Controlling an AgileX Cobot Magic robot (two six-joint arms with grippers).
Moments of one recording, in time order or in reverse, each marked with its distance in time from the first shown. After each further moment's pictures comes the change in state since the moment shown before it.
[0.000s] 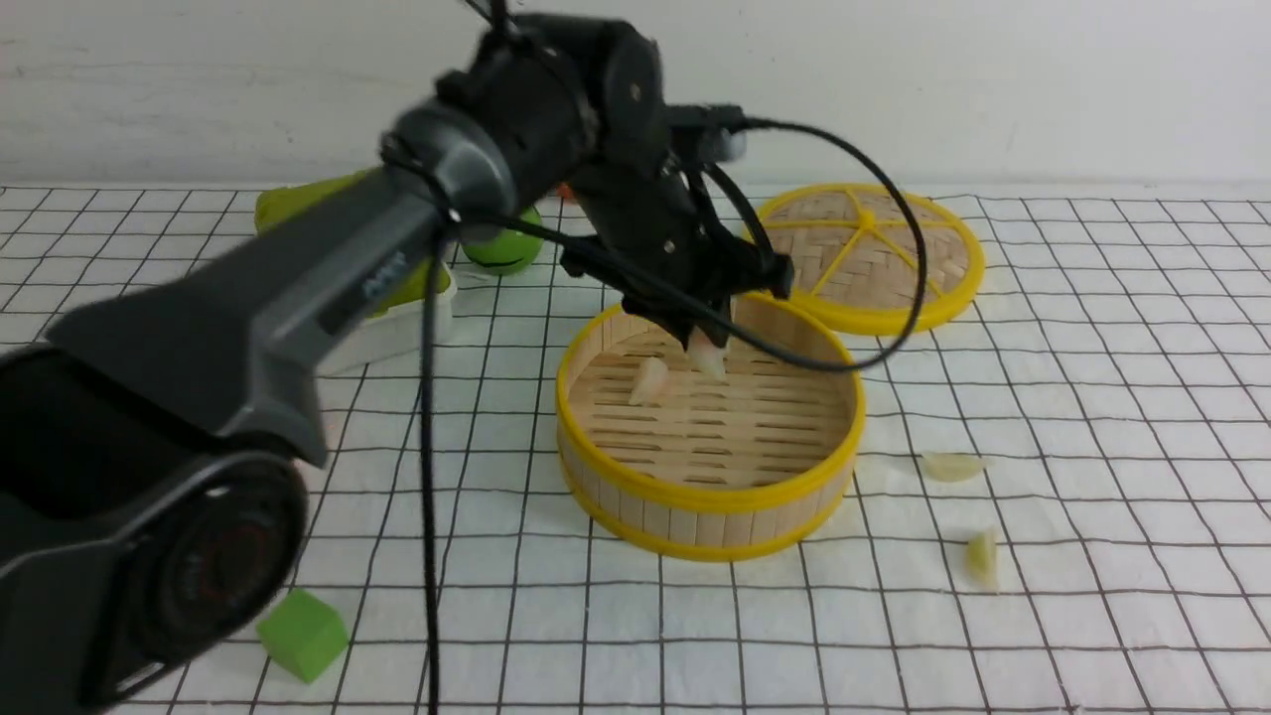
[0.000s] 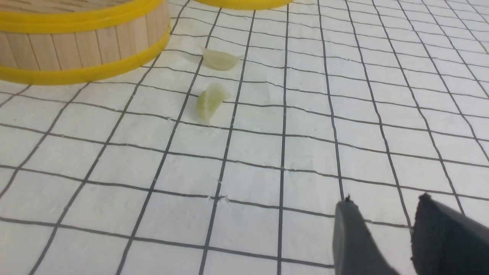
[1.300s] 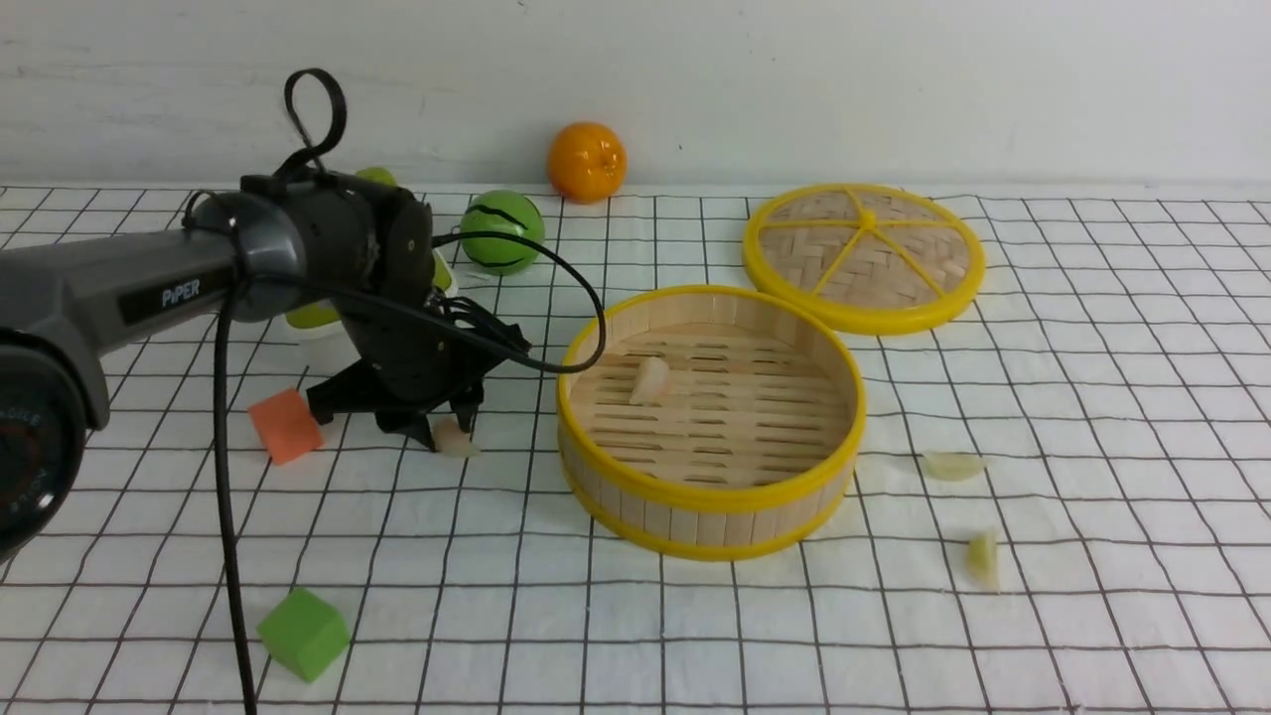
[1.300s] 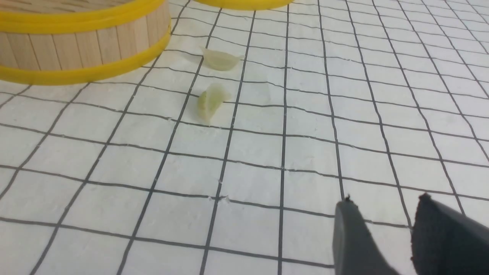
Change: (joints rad) right arm 0.000 0.000 0.000 0.000 0.000 0.000; left arm 0.271 -0.162 0.609 0.166 -0.295 -0.535
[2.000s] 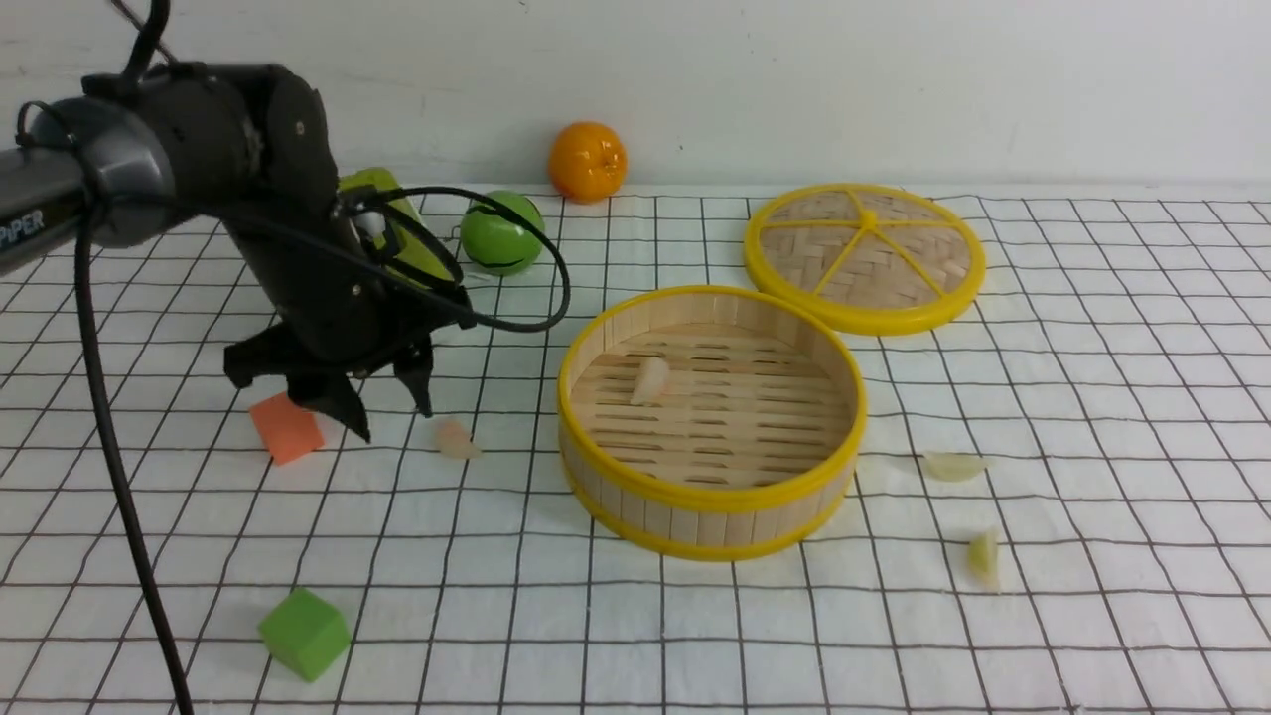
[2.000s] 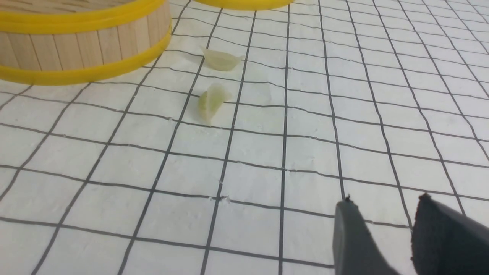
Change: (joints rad) right arm 0.000 0.000 0.000 0.001 0.000 0.000; left arm 0.079 -0.137 -0.001 -0.185 0.220 0.232
